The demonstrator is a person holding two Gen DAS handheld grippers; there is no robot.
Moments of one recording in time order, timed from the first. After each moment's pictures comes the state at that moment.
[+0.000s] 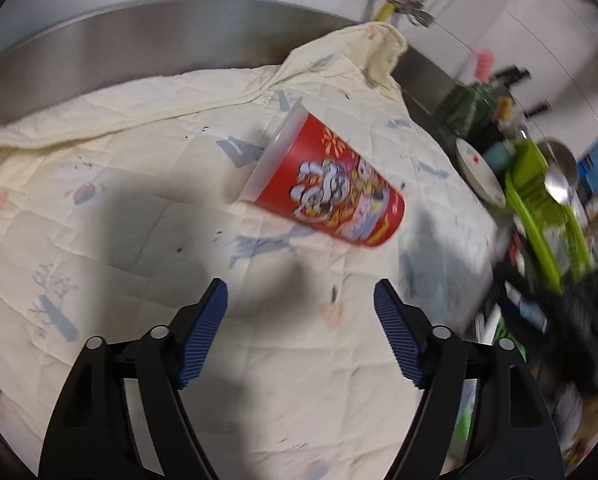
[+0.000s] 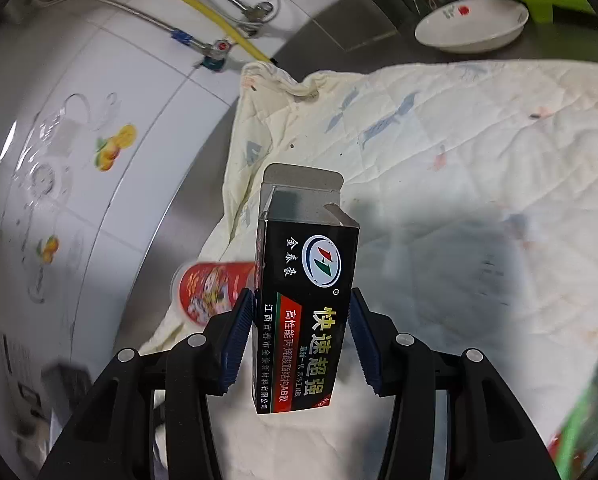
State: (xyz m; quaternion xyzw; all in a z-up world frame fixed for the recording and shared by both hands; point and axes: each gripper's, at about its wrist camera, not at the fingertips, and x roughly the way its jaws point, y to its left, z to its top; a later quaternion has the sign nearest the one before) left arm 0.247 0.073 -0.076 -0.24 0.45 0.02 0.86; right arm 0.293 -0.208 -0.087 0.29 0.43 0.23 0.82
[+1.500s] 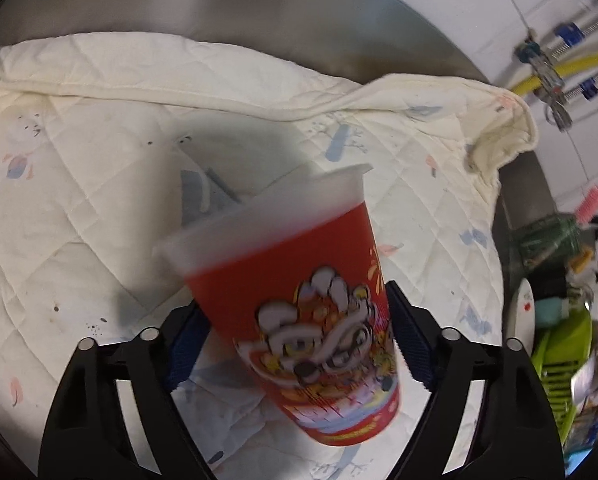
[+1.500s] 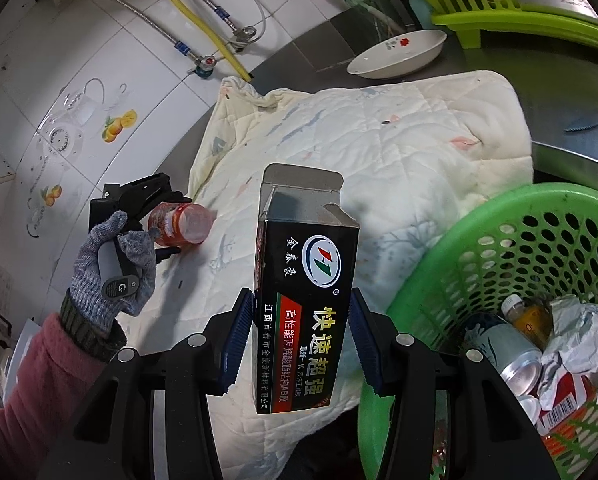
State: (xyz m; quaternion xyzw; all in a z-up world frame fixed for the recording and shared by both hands) left arm 0.366 0.072 -0.107 -0.39 0.43 0.19 0.79; right arm 0.220 -0.330 -0.119 0.24 0.42 0.23 0.85
